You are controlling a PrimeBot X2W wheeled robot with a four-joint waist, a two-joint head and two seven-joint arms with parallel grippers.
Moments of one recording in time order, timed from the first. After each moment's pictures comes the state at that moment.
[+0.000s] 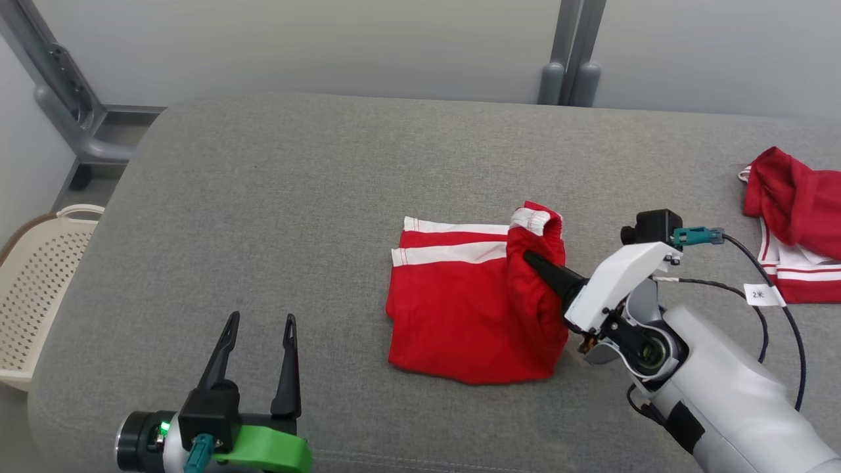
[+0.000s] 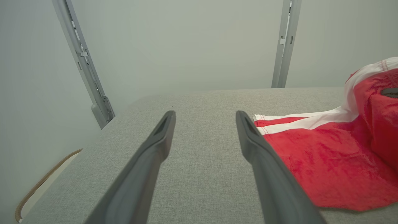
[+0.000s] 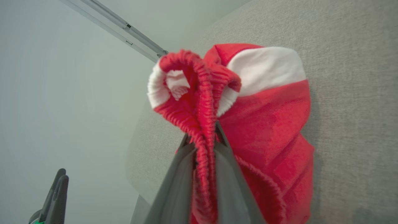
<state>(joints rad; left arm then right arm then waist) 0.01 0.05 -0.15 0.14 -0.06 0.00 -0.26 -0.57 -0.26 0.61 0.59 1.29 0.13 0.16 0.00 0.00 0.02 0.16</state>
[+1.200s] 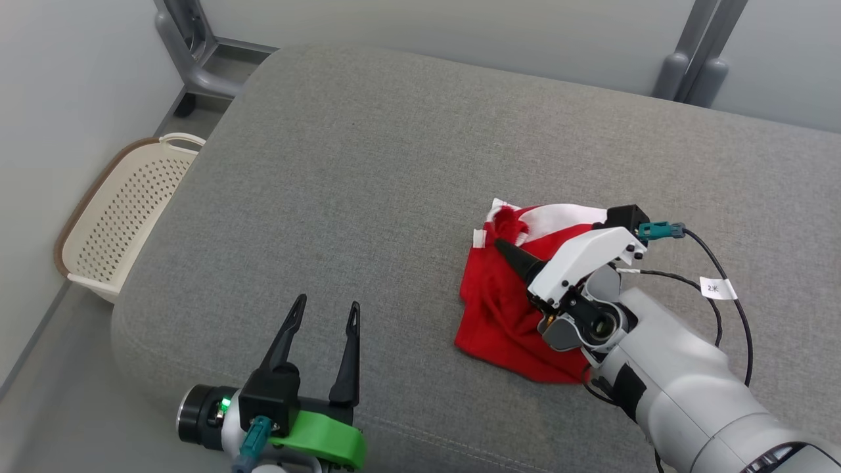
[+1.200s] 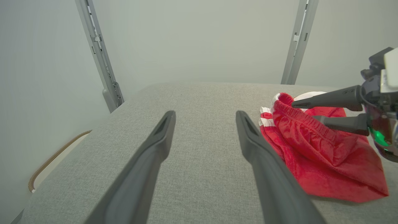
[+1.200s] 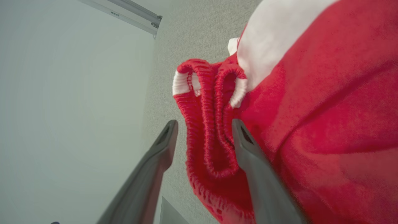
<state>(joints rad) -0.06 0.05 -0.33 0.17 -0.13 0.05 -0.26 -0.77 -0.05 0.62 1.04 1.40 0.13 0.11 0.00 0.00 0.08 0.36</state>
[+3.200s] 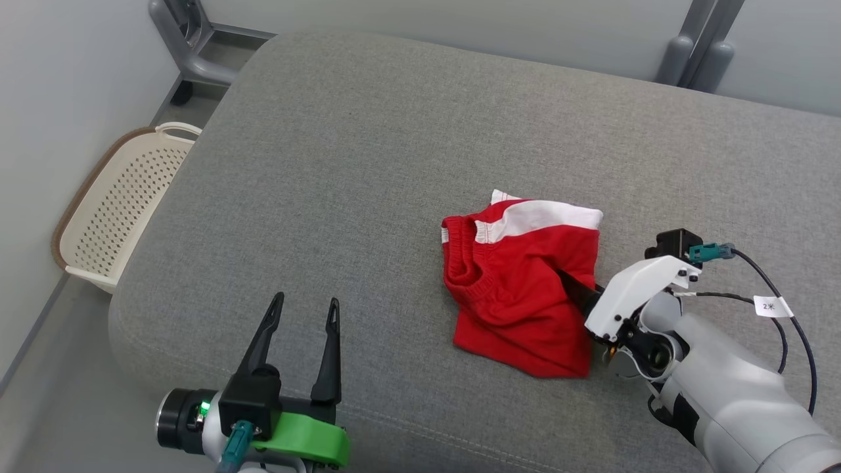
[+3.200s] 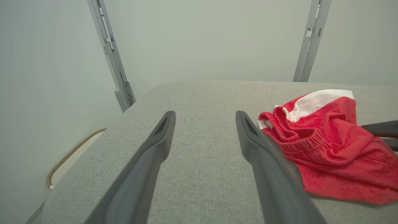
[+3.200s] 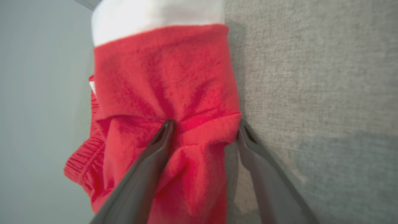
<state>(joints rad) -0.04 0.05 -0.28 0.13 -0.10 0.05 -0.26 -0.70 -0.20 0.72 1.03 1.32 0.13 0.08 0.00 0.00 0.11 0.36</state>
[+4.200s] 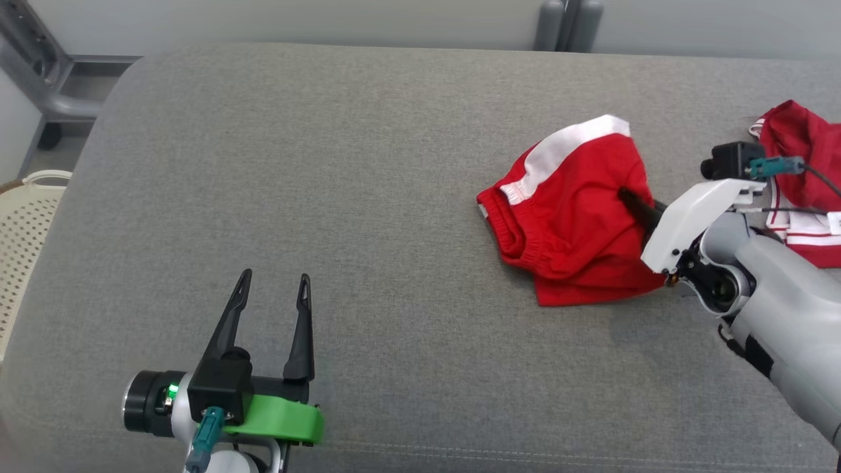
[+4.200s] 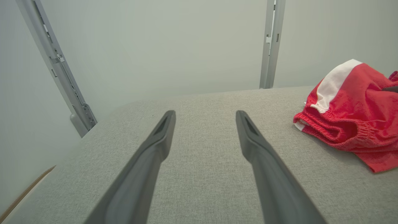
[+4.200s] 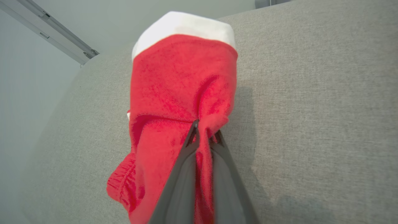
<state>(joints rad) -0.06 0.05 -0.21 0.10 -0.06 0.03 -0.26 -0.81 -0.41 0.84 0.83 1.26 0.13 0.03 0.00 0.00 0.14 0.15</state>
